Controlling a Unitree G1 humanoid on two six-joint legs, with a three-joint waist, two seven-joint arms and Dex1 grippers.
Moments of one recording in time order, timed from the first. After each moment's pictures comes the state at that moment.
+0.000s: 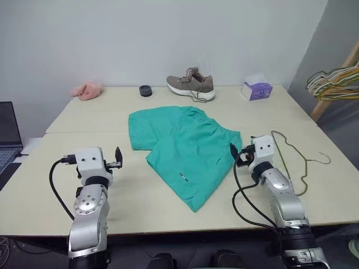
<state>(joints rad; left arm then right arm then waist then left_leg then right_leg) 0.00 0.21 0.28 -0.26 -0.07 0.34 0.01 -0.22 -0.22 -0.01 0.02 0.08 0.18 0.23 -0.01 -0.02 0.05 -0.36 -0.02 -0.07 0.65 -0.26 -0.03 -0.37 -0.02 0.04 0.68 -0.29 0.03</state>
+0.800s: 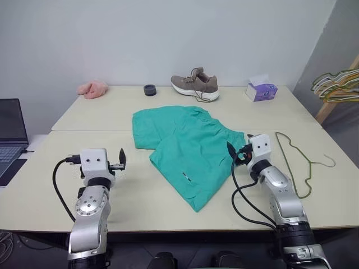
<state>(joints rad) 0.02 0.24 0.24 -0.27 -0.07 0.32 -0.05 -0.24 -0.23 0.00 0.04 0.06 0.15 0.28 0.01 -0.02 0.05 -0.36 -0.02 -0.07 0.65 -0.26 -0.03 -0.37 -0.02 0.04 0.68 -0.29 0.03</state>
